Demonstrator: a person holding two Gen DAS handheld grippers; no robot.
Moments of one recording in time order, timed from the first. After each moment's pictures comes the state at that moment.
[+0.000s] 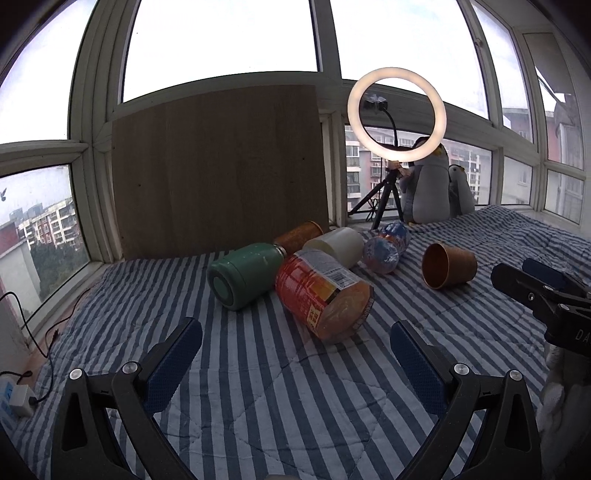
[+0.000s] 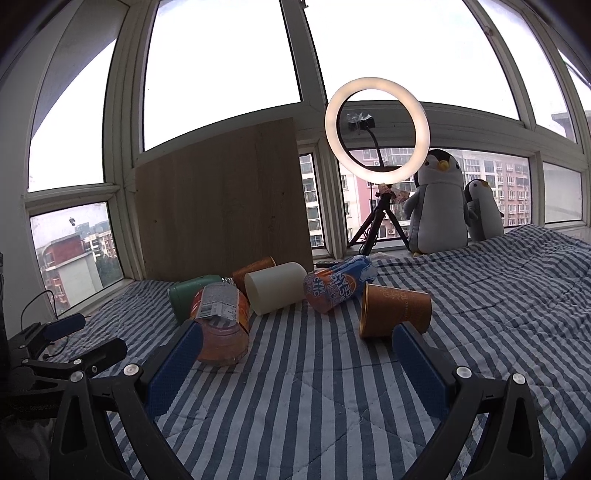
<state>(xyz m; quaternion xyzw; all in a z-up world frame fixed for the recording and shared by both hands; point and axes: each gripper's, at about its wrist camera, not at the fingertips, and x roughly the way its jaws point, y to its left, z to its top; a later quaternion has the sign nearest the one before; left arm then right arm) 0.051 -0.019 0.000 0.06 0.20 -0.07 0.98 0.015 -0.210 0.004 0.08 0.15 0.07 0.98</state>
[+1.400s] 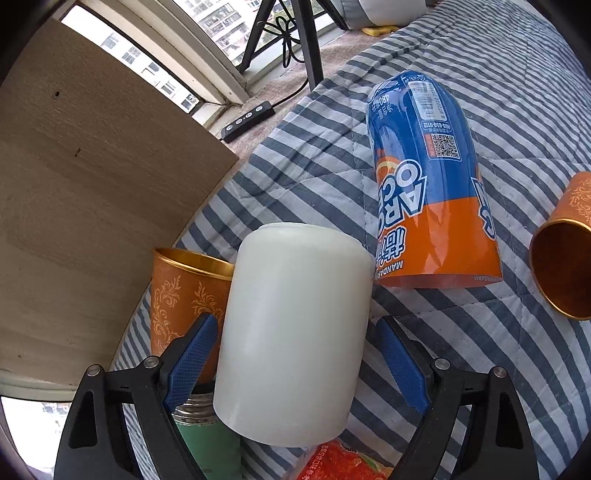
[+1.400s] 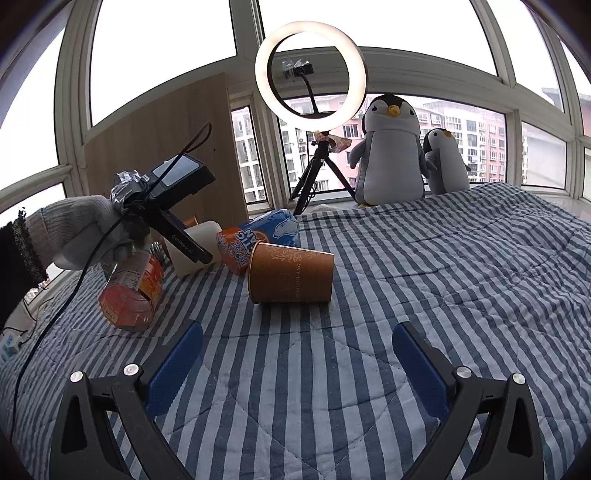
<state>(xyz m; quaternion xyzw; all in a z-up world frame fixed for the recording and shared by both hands) 0.396 -0.179 -0.057 0.36 0.52 -0.15 0.76 0.045 -0.311 -0.011 0.09 0.26 0.03 0.96</state>
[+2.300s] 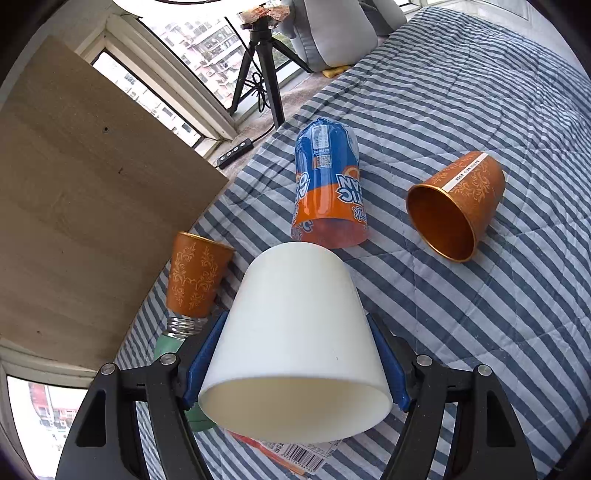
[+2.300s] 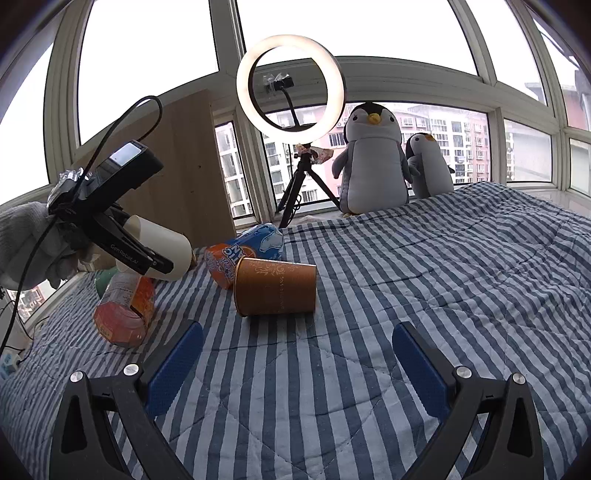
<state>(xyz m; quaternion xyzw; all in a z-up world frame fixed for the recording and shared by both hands) 0.275 -0.192 0.010 0.36 0.47 -0.18 0.79 0.038 -0.322 -0.008 0.10 0.23 0.00 0.97</state>
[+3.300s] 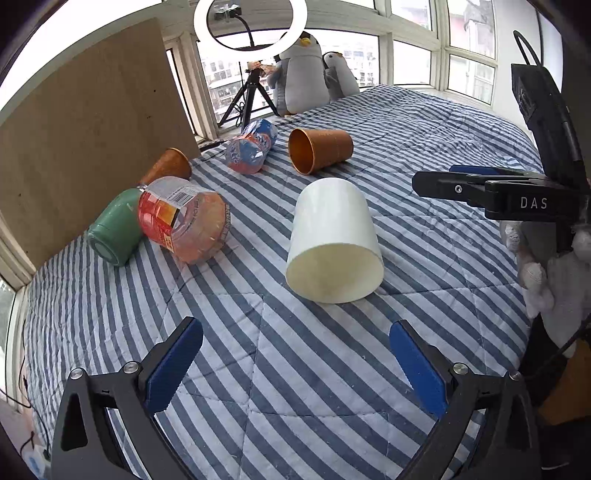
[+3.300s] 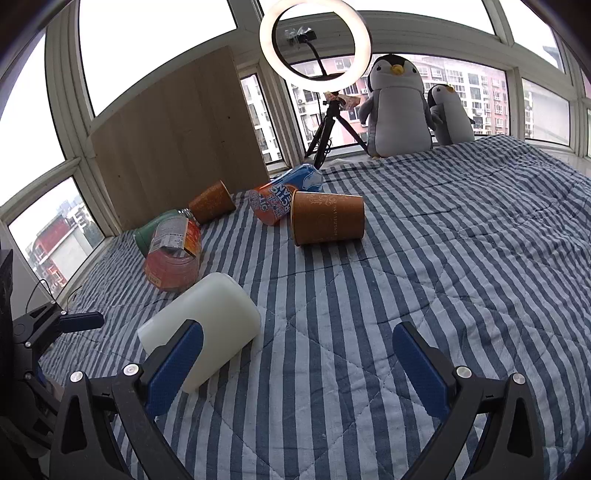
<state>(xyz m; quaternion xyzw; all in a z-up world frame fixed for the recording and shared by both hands) 0.004 -0.080 -0.008 0.17 0.38 -0.26 0.87 0.007 -0.281 -0.005 0.13 0.34 0.05 0.93</state>
